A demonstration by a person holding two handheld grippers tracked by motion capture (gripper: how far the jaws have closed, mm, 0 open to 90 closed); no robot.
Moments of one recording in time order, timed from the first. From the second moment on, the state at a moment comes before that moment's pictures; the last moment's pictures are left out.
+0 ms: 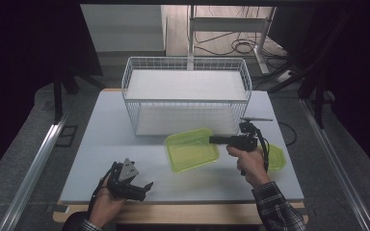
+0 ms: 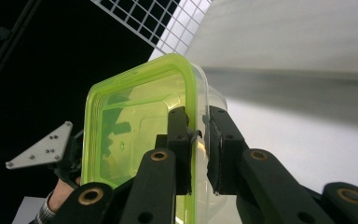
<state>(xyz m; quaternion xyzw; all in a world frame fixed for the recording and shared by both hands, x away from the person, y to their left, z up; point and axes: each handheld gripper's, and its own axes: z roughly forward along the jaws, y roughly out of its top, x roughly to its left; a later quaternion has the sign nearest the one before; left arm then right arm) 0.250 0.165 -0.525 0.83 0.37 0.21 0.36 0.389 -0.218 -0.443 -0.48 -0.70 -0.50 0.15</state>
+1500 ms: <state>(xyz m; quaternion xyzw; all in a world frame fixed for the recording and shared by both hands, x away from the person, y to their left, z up) 0.254 0.159 -0.532 0.85 0.37 0.18 0.34 0.440 -0.216 -0.336 -0.49 -0.66 -0.56 0.10</state>
